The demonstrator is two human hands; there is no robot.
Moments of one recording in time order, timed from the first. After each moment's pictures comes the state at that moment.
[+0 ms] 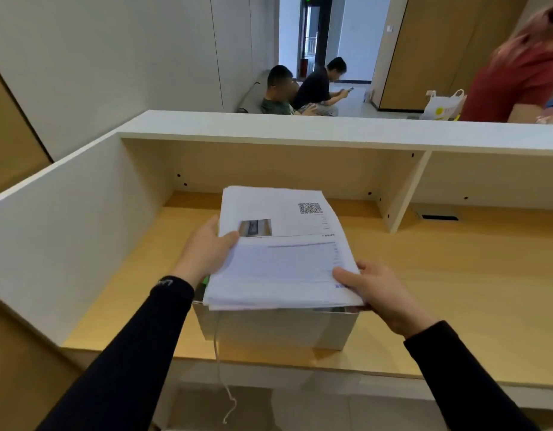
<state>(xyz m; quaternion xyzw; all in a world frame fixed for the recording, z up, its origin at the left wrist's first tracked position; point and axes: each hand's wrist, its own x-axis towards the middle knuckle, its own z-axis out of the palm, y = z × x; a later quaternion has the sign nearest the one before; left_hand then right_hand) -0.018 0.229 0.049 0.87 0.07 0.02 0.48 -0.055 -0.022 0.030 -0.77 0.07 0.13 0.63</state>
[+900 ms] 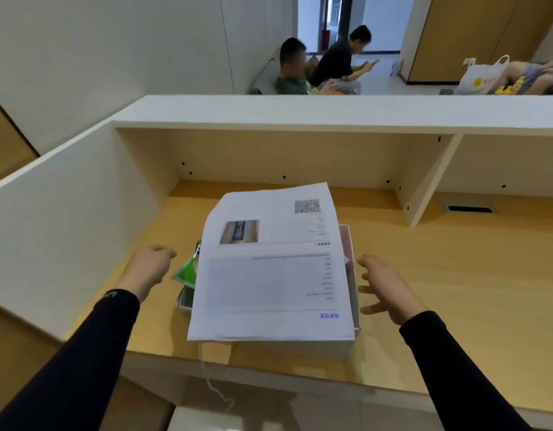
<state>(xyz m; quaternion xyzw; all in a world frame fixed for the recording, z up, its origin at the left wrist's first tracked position) 0.009 0.297 -0.007 0.83 0.32 0.00 0.46 0.014 -0.055 -0.022 -0.78 0.19 0.17 0.57</state>
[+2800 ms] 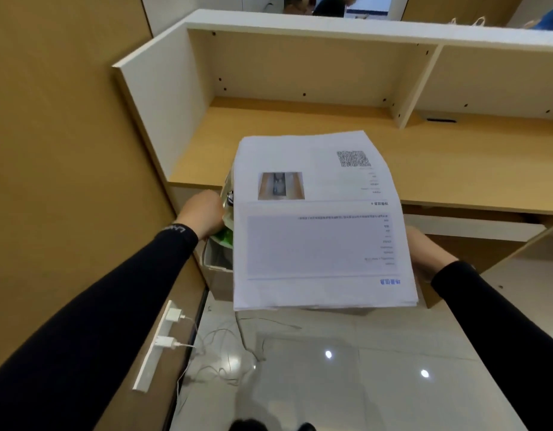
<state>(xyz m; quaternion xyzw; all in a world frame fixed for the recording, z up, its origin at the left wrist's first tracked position) -0.329 0.354 -0.007 0.98 0.06 -0.08 0.17 -0.375 0.045 0.002 -0.86 0.10 0.19 0.46</state>
